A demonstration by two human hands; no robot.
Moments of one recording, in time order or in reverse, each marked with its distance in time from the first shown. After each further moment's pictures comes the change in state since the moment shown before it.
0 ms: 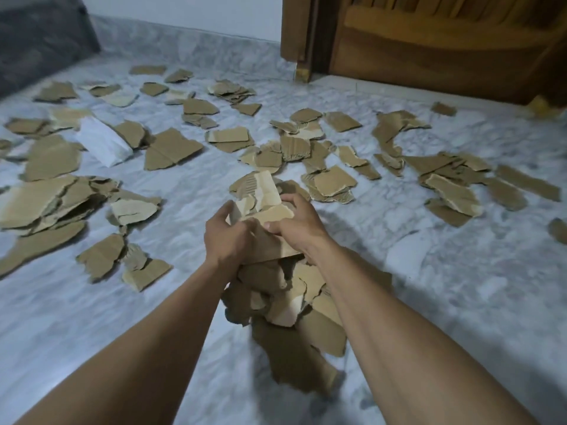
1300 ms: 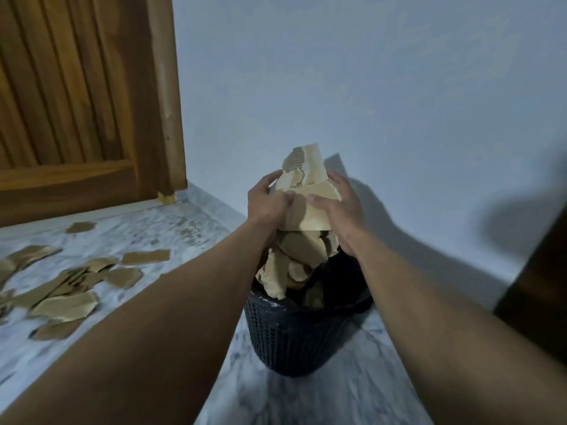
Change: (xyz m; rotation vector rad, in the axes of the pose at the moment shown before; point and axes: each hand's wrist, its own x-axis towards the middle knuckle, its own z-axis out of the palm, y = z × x) left_hand -0.573 0.264 0.486 -0.254 -1.148 0.345; right_hand -0.491 0.082 -0.628 0.221 1.241 -0.238
